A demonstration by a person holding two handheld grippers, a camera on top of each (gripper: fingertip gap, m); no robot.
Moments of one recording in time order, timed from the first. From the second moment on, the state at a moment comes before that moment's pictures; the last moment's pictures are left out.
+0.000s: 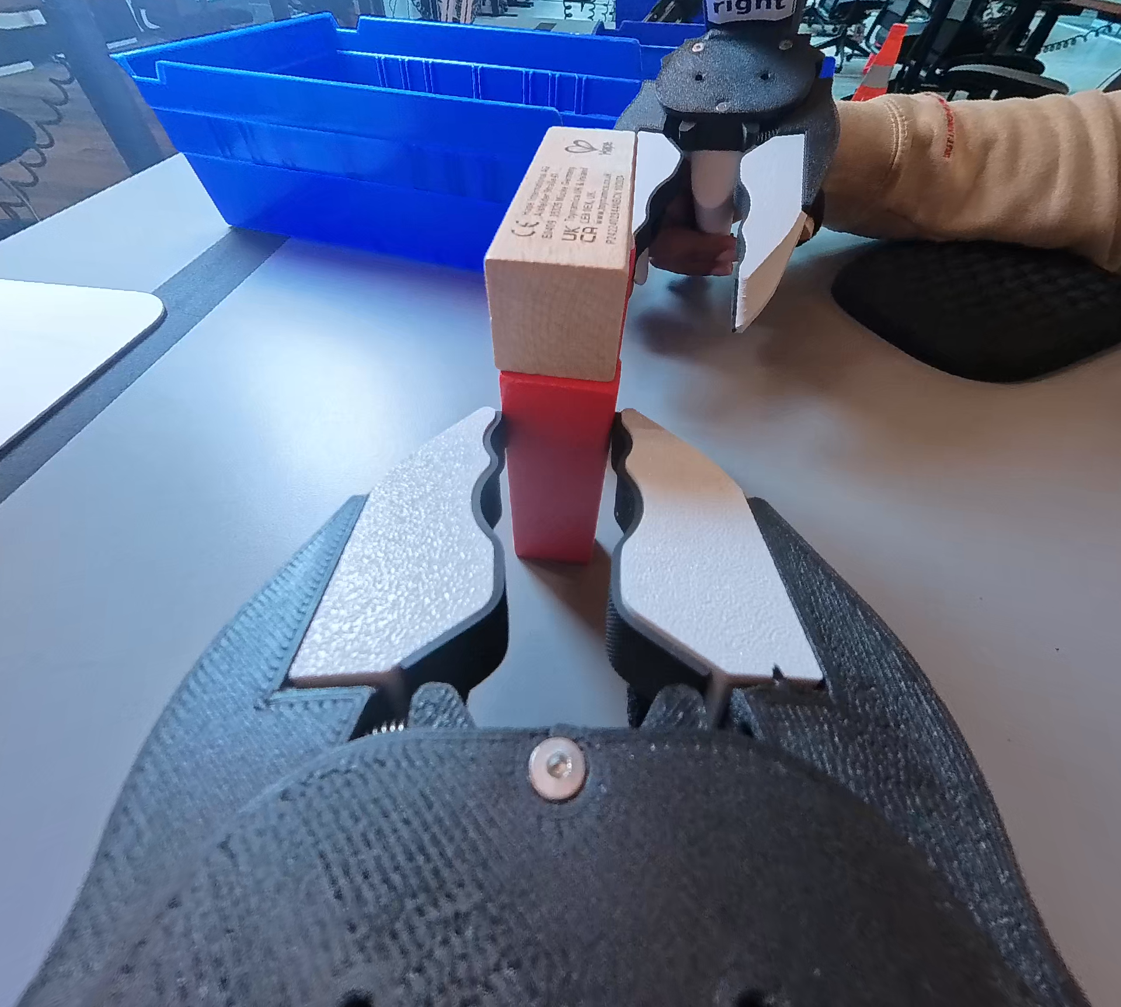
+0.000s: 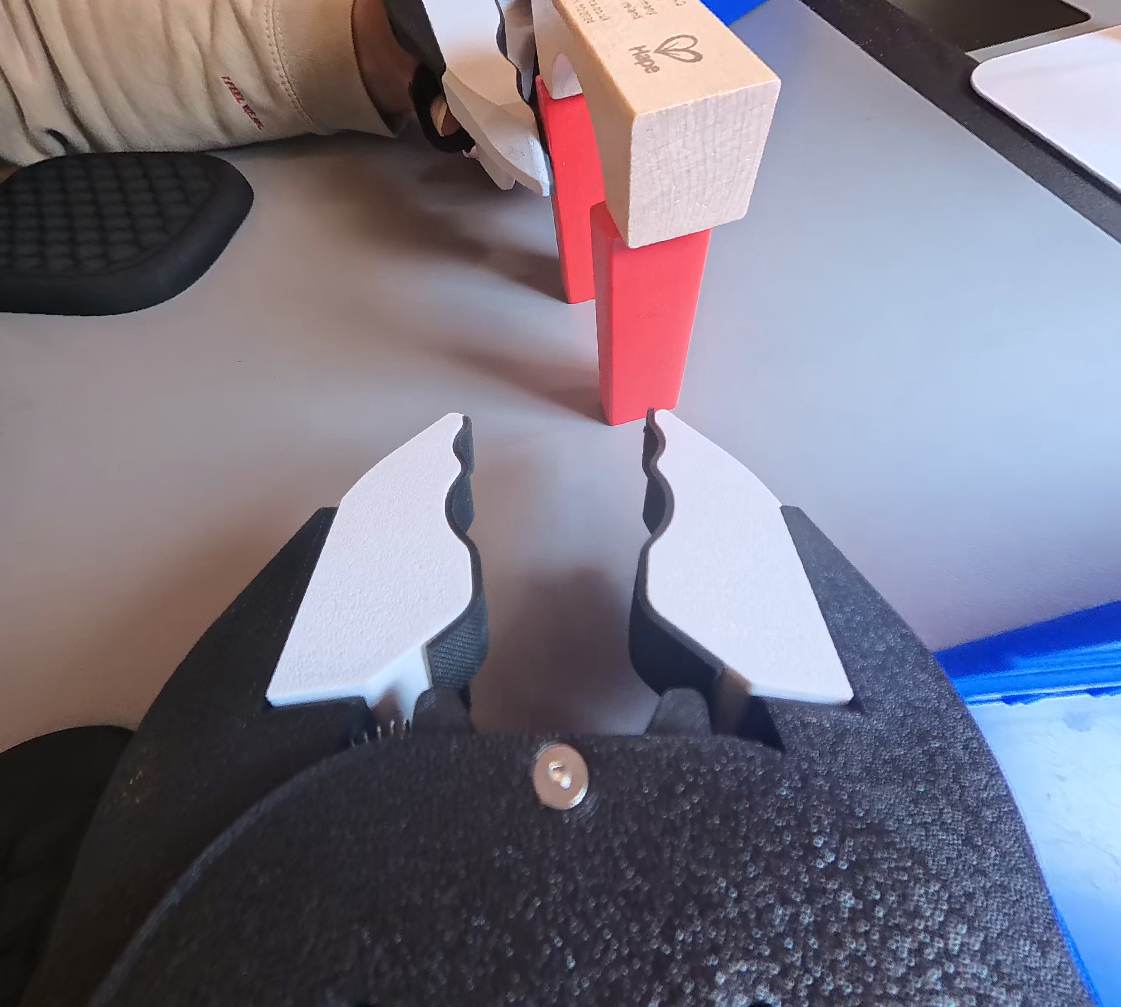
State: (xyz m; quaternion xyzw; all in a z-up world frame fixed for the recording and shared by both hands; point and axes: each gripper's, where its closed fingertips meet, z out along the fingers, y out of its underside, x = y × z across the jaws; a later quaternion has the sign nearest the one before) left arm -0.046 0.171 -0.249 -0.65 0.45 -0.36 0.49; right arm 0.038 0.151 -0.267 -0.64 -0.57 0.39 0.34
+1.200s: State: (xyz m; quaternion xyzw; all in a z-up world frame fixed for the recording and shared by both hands) left arm -0.193 0.089 -0.196 -0.67 0.28 -0.21 0.65; right arm -0.071 0.129 -0.291 -0.70 -0.55 0.16 0.42
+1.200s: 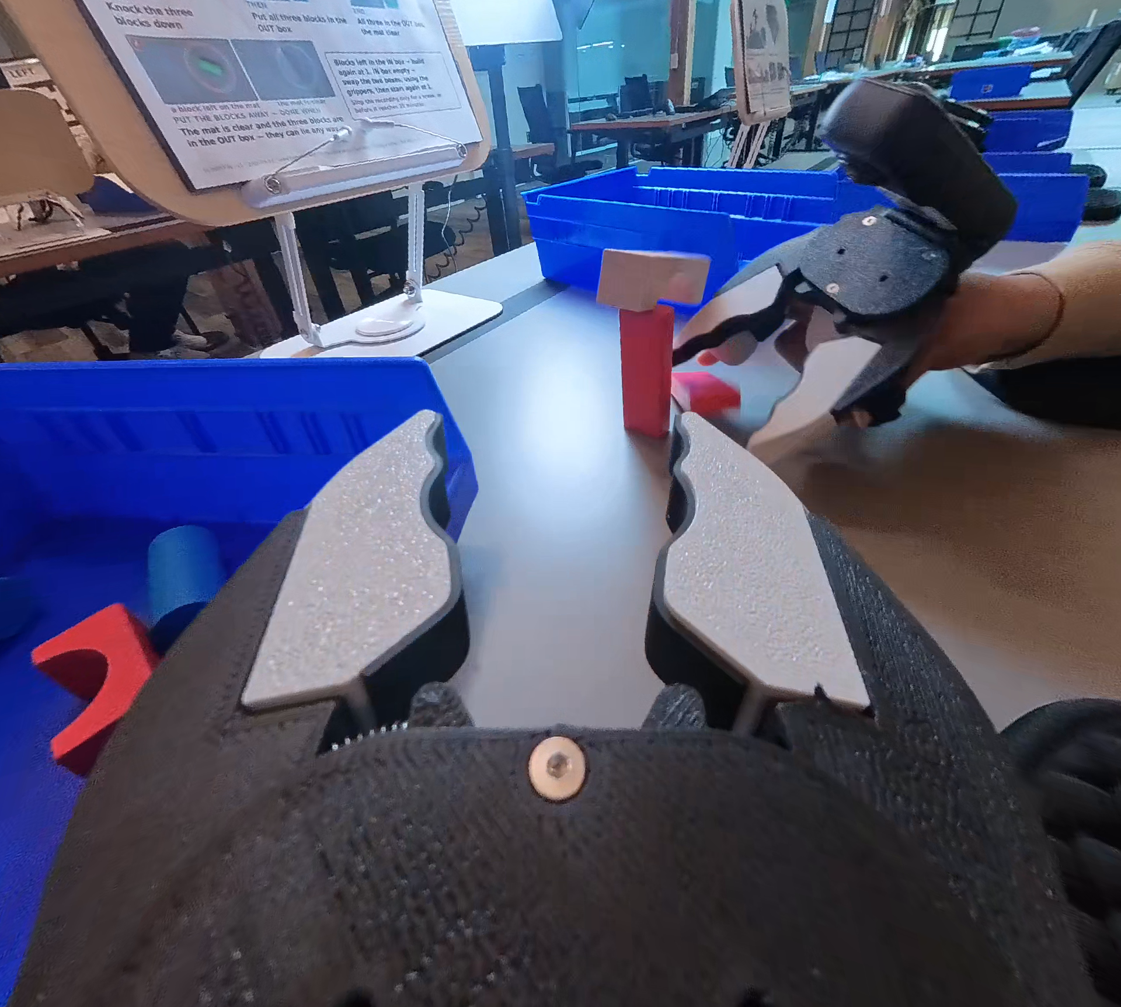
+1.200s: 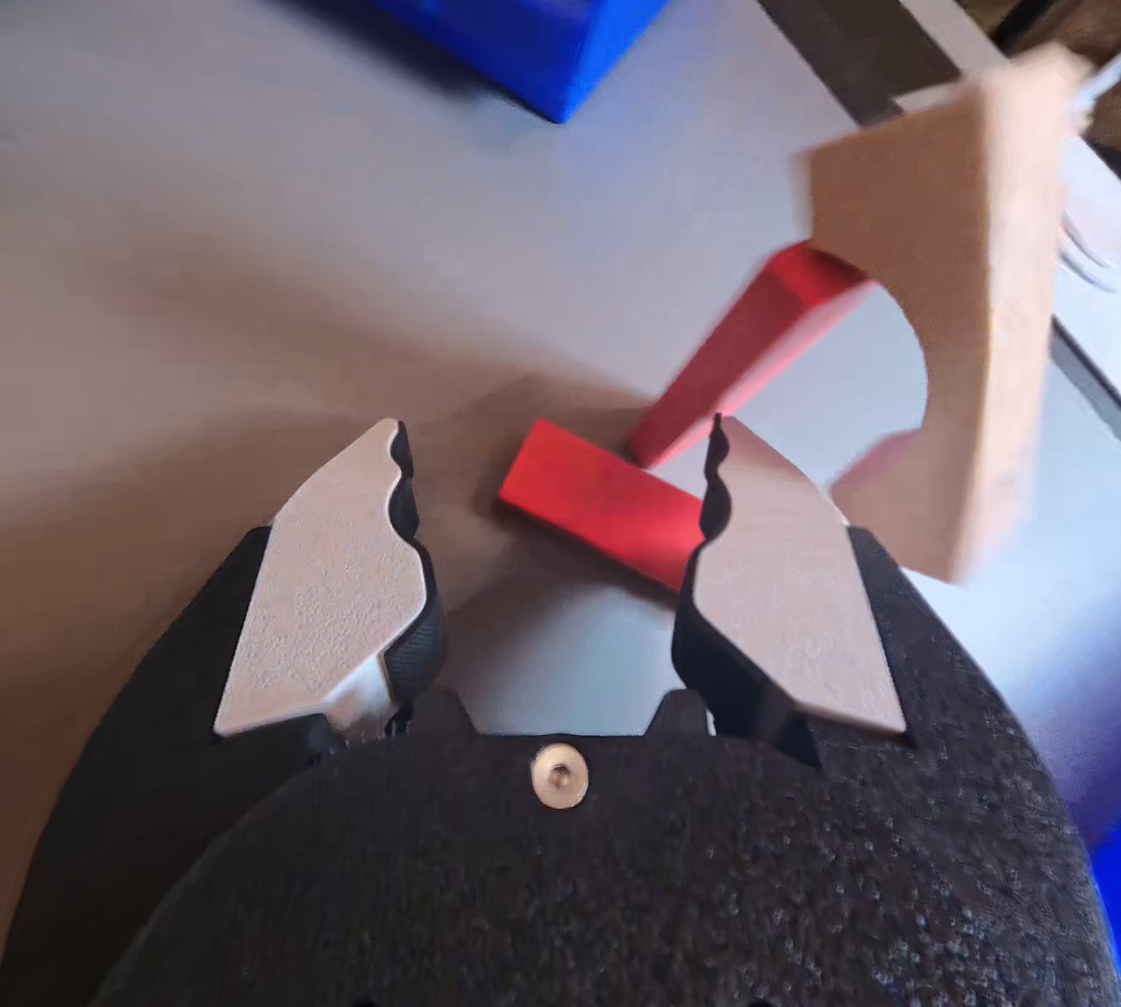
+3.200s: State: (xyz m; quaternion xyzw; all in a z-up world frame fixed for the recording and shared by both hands) left arm -0.146 0.077 -0.257 -0.71 0.39 -0.20 0.55; right arm 0.002 0.228 -0.306 -0.79 -0.44 0.15 0.39
